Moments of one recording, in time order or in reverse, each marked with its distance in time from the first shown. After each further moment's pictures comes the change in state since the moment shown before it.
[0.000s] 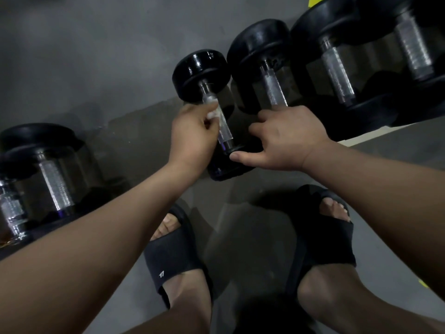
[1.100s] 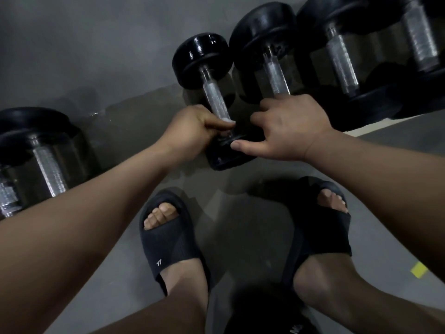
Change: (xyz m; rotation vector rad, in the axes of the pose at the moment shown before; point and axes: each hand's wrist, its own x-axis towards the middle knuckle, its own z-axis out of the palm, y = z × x) left_hand 0.000 -0.011 -0.016 -0.105 -0.462 0.015; right_hand 0.000 0.001 -0.001 -0.023 -0.002 -0.026
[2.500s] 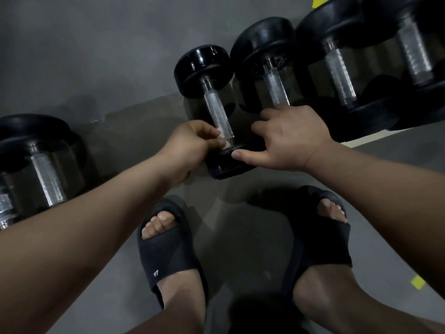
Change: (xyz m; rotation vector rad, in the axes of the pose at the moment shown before) left_hand -0.007 -0.005 0.010 -0.460 0.046 -0.425; right_hand -0.001 -0.002 -0.001 0.043 0.000 0.042
